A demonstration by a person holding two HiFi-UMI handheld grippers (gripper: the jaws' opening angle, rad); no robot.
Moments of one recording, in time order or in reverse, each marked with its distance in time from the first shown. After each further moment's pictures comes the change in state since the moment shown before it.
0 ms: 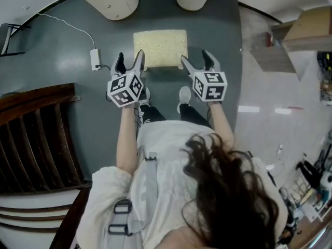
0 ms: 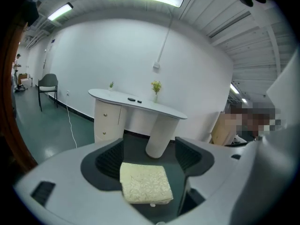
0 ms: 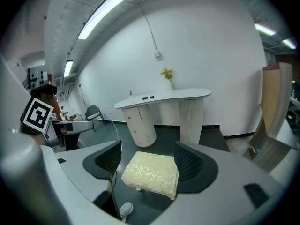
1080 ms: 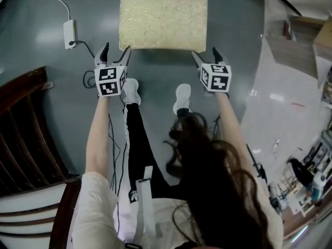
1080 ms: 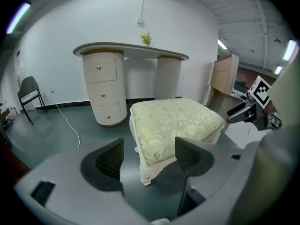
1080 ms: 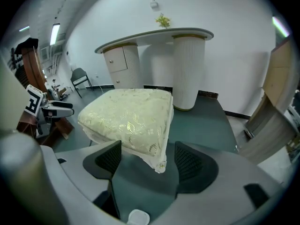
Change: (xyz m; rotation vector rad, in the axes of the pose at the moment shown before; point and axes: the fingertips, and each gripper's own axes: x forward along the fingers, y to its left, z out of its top) left arm 0.170 0.185 -0.330 0.325 0.297 -0.019; right arm 0.227 -0.108 -0.334 -0.072 0.332 -0.108
